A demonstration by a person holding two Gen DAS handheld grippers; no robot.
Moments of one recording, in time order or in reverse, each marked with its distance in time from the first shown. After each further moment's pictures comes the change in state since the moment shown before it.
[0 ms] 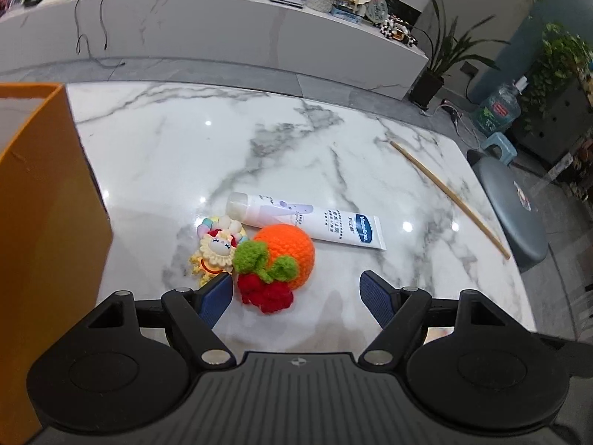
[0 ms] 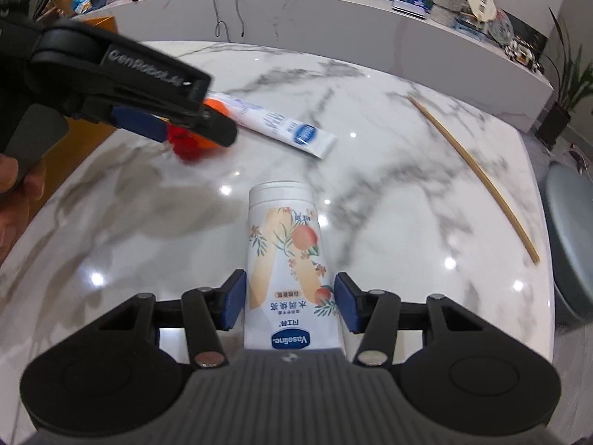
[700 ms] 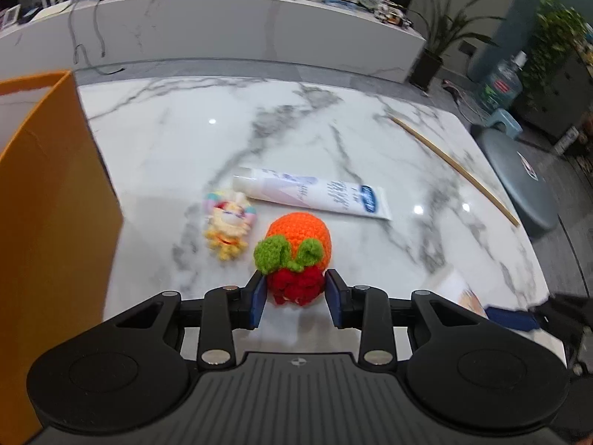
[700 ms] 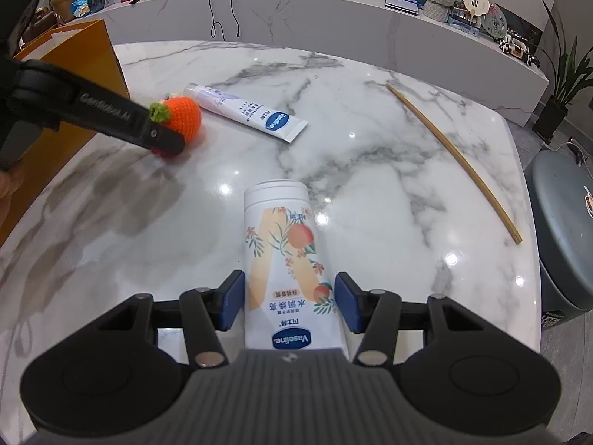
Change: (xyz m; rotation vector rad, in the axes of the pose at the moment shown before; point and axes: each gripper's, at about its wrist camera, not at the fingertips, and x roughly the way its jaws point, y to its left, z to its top) left arm -0.011 -0.003 -0.015 0.075 0.033 0.027; right arm -0.003 -0.018 -0.007 -0.006 0.004 0.009
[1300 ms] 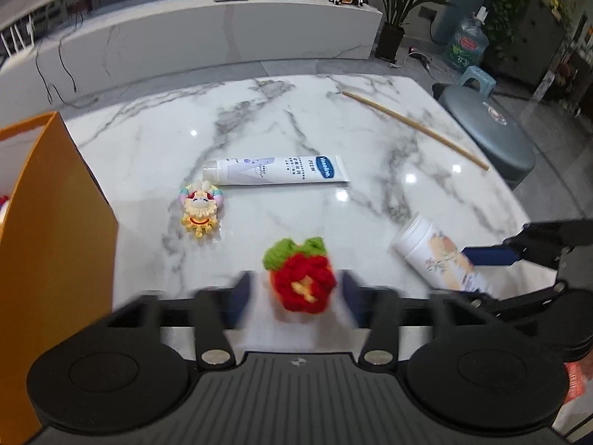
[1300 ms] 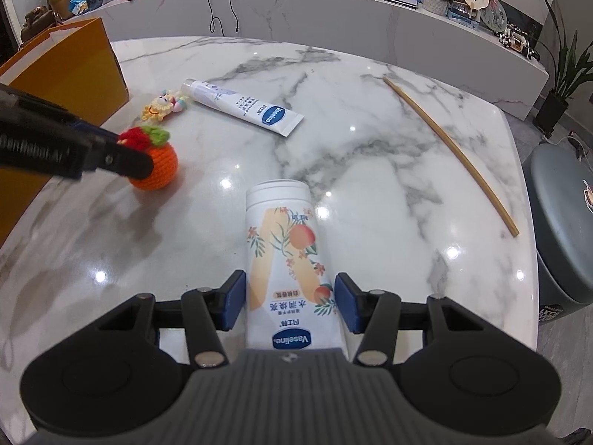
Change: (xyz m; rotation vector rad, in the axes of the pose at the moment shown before) left arm -0.024 -0.027 -0.019 0.185 0.015 0.015; right arm -0.002 -0.001 0.000 0.002 0.021 -0.001
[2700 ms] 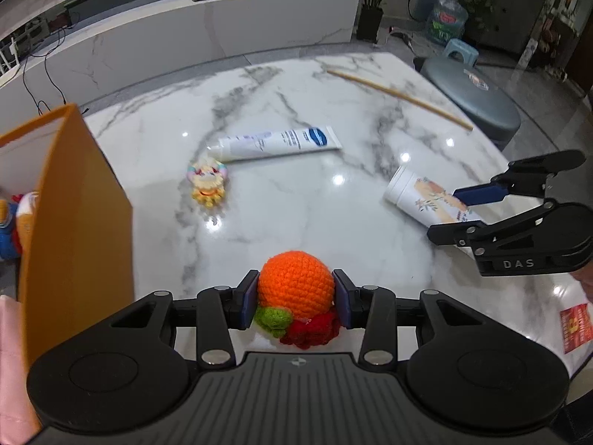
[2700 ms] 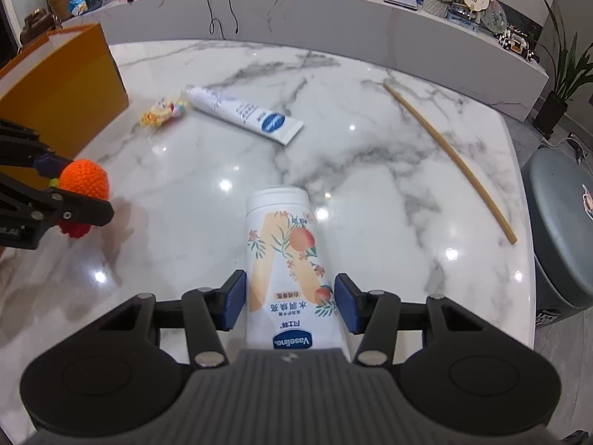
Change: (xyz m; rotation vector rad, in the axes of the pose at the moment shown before) left arm -0.029 0.008 -0.019 0.090 0.038 -0.021; right arm -0.007 -0.002 0.008 0.011 -0.015 0.004
